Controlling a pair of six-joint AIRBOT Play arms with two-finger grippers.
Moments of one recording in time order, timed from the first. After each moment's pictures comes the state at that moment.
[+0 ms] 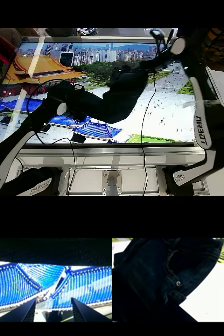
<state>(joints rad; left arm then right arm) -0.43 -1.13 0.89 1.61 -1.00 -1.58 0.15 -1.64 1.95 -1.38 1.39 1.46</state>
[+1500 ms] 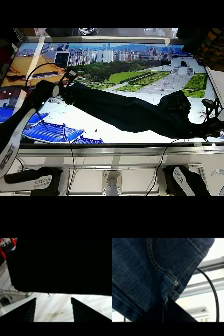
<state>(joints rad) -0.21 -1.43 1.18 1.75 -0.87 -1.23 -0.42 -0.84 0.76 -1.62 1.42 1.40</state>
